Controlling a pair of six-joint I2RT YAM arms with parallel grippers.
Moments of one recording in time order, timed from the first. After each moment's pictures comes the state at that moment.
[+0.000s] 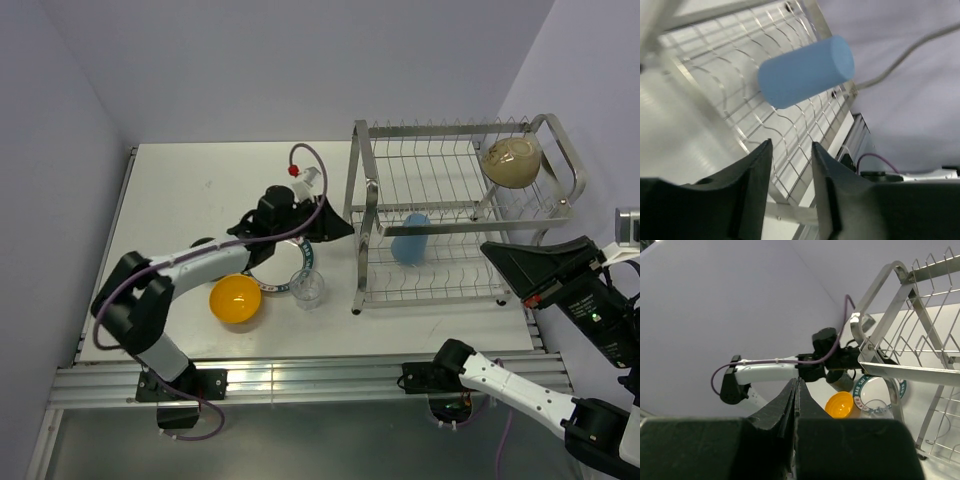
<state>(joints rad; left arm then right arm) -0.73 1.66 1.04 0.36 0.39 -0.78 0.83 0.50 1.58 -0.89 0.19 0.66</state>
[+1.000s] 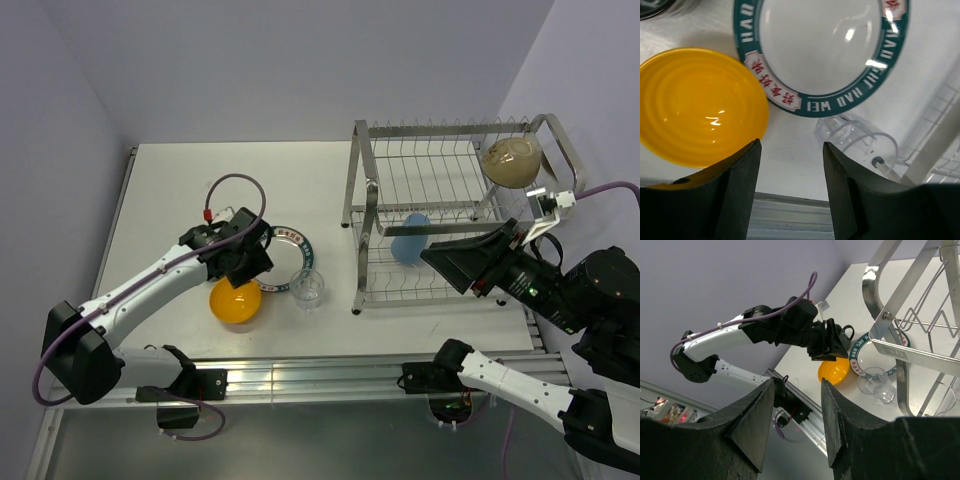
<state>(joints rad) -0.70 1.28 1.05 -0.88 -0.25 -1.15 0.83 0.63 1.51 -0.90 0.04 0.64</state>
